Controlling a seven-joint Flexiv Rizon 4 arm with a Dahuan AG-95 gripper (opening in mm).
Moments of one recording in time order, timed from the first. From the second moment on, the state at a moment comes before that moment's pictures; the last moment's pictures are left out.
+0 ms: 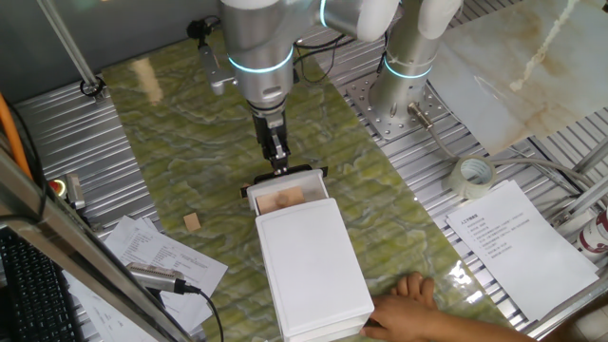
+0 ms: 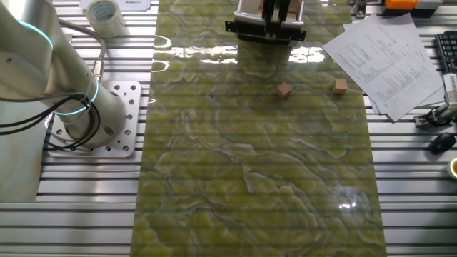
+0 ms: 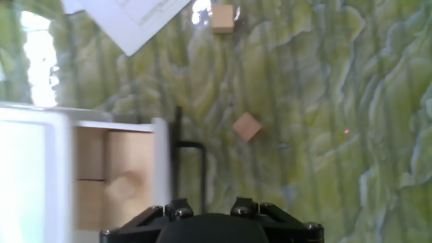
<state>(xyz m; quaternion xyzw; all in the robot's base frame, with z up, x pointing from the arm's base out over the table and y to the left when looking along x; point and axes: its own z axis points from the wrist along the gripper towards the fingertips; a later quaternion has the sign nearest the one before) 0.458 0.153 0.211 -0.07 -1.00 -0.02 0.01</state>
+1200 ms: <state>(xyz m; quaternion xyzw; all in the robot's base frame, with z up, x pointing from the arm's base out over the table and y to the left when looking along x) 0.465 0.183 0.212 -0.07 -1.00 -0.03 0.01</state>
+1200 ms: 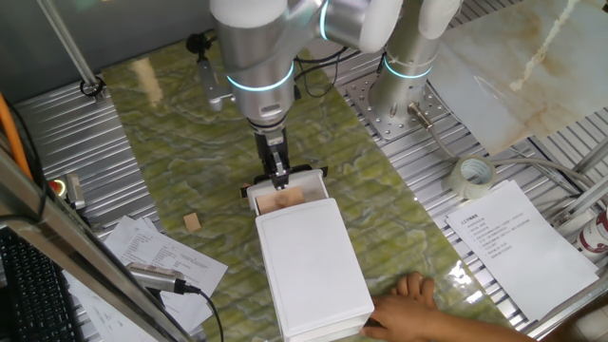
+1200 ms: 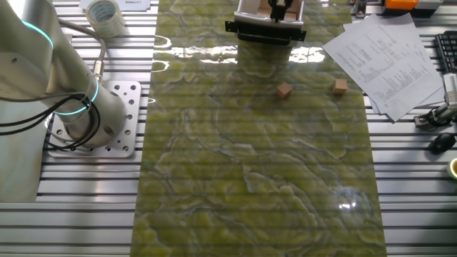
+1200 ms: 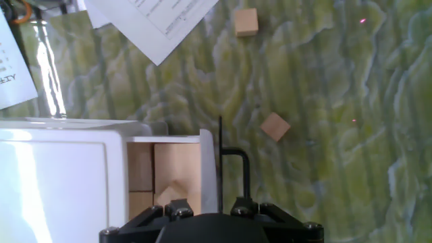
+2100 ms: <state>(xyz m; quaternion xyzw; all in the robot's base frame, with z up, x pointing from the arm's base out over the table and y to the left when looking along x) 0.469 0.207 0.203 0.13 -0.99 -0.02 -0.03</state>
